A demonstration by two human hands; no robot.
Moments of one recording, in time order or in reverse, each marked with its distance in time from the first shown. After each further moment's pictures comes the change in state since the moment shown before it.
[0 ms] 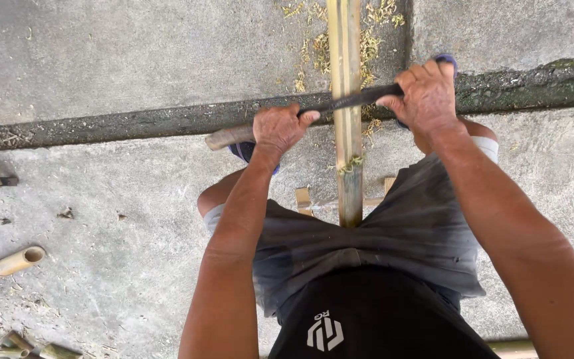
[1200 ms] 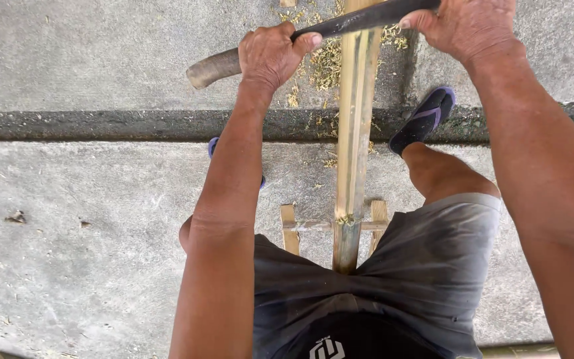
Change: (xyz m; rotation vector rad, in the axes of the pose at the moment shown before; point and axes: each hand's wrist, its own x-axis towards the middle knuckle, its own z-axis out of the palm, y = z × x) left_hand 0.191 -0.050 -0.046 -0.188 0.294 0.011; right_hand 0.195 0.086 -0.007 0.037 -0.211 0.107
